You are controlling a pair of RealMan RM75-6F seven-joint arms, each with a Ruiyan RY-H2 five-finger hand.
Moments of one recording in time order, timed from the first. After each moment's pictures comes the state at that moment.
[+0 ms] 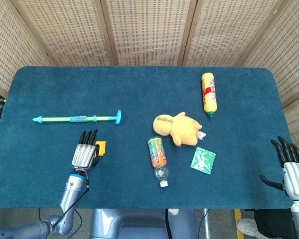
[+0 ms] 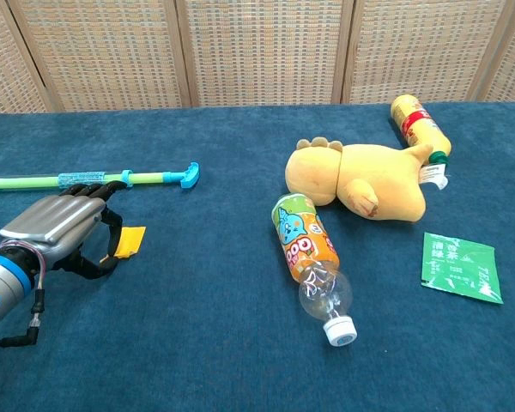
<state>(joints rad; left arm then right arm) -0.48 -1.89 -0.14 -1.15 1.23 1.20 0.52 0.07 -1.12 0.09 -1.57 -1.49 1.49 0.15</state>
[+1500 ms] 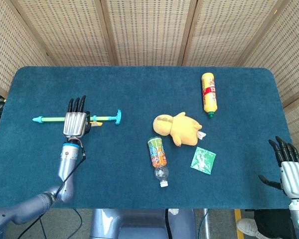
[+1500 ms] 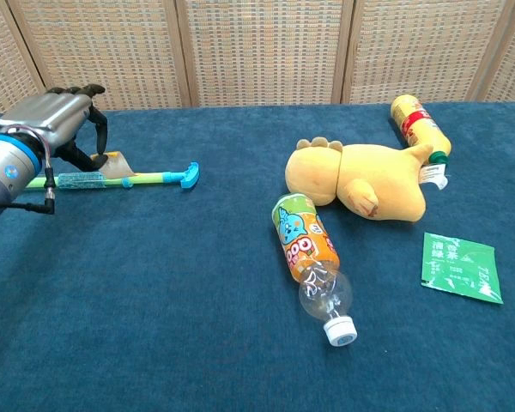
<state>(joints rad) -0.68 -1.82 -0.38 -1.05 1.11 1.13 0.55 0.08 -1.13 0.09 -1.56 -1.48 1.46 0.13</state>
